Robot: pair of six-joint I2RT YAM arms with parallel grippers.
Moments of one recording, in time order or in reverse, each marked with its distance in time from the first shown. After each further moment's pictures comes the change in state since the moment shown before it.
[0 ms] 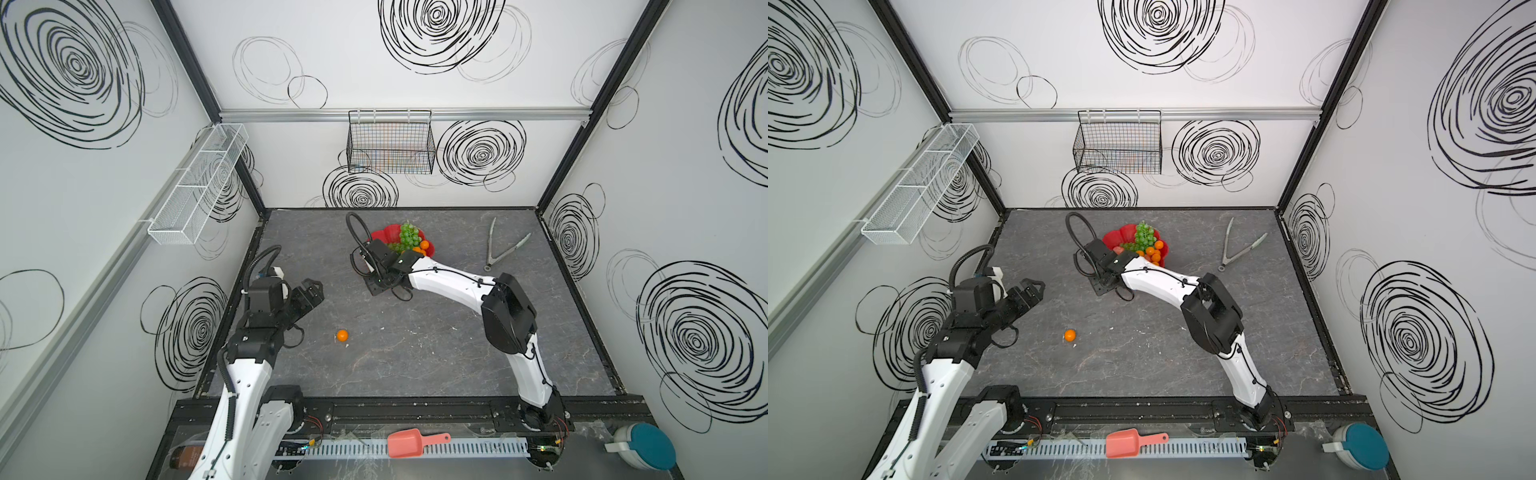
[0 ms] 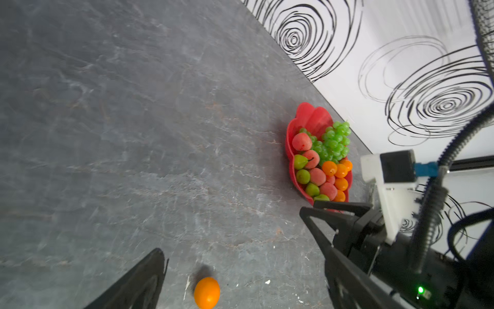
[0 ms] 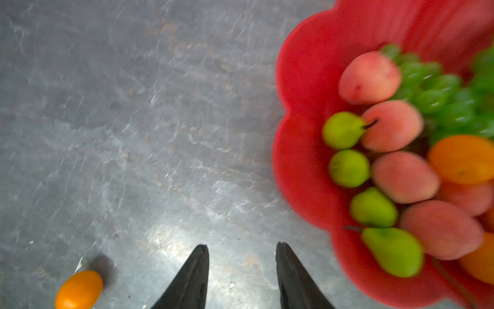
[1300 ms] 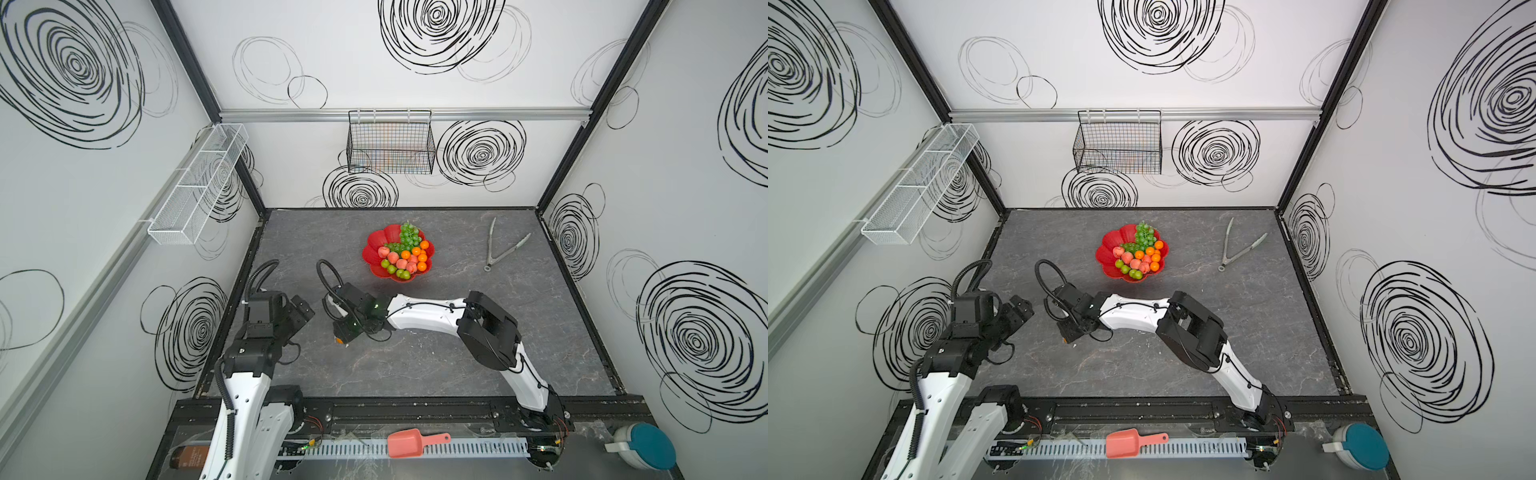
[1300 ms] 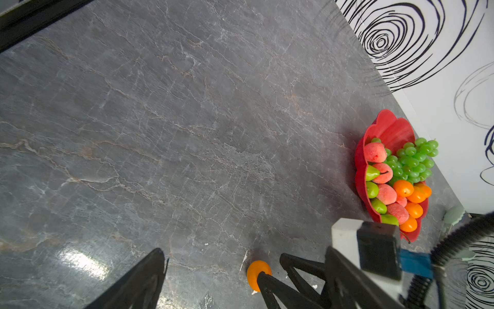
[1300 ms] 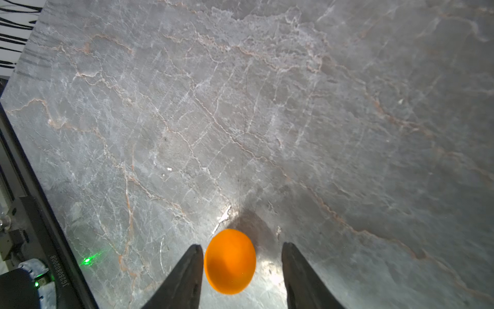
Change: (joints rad) left arm 0.014 -0.052 -0.017 -0.192 -0.198 -0.080; right arm 0.191 0.068 -0.104 0.226 -0.217 0.137
